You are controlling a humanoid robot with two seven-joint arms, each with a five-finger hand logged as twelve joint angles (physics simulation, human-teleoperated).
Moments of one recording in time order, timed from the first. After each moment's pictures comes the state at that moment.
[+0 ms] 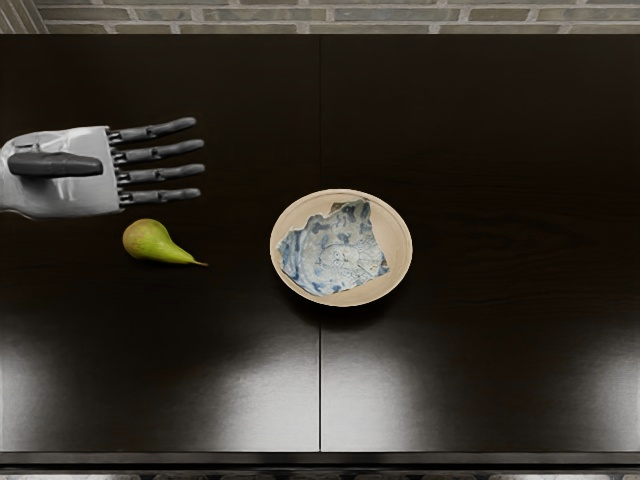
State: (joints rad) left arm -0.96 1.14 -0.37 -1.52 -0.86 -0.61 0.61; right arm 0.02 0.00 0.09 0.25 0.04 0.06 -0.27
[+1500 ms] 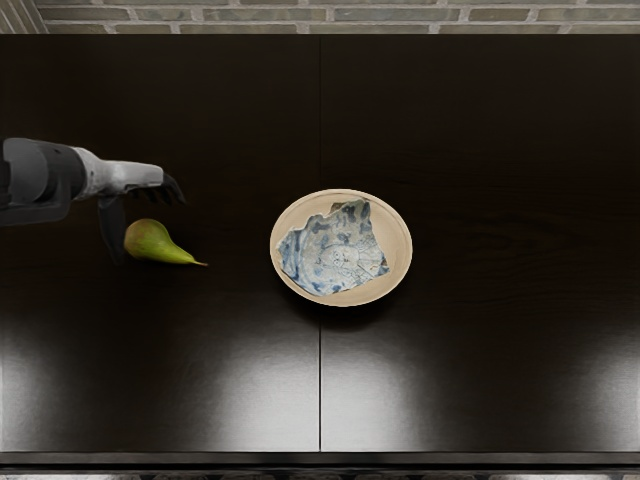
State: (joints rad) left arm -1.25 0.82 -0.18 -1.58 1.07 -0.42 0.61; right arm 0.02 0.00 0.09 0.25 0.05 0.06 -0.27
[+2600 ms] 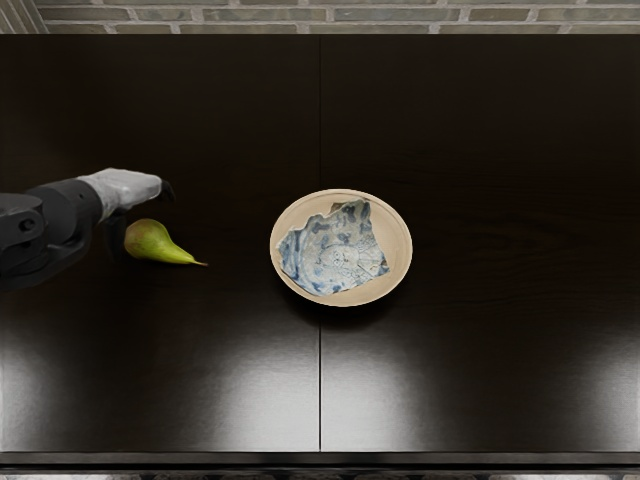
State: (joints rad) left arm -1.15 0.74 -0.08 -1.55 1.38 -0.19 0.61; right arm 0.02 0.00 0.09 0.25 0.05 0.06 -0.27
